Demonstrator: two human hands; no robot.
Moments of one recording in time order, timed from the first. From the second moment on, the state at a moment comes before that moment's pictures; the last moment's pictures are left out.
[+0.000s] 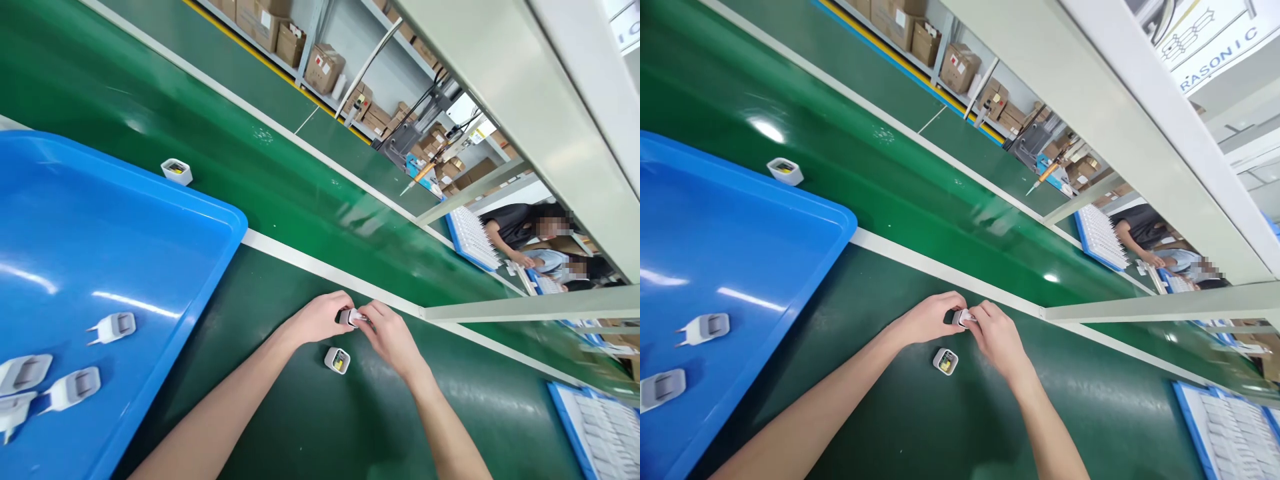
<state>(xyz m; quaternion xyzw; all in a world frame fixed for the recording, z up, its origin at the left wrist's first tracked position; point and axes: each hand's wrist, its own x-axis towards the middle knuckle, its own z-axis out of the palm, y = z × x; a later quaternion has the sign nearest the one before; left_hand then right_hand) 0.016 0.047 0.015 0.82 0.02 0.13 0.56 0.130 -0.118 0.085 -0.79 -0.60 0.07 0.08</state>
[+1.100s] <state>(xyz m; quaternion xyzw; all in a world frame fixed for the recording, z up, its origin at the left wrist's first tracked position) 0.015 0.044 0.013 0.82 0.03 0.07 0.57 0.149 -0.127 0.106 -0.83 -0.40 0.28 0.29</state>
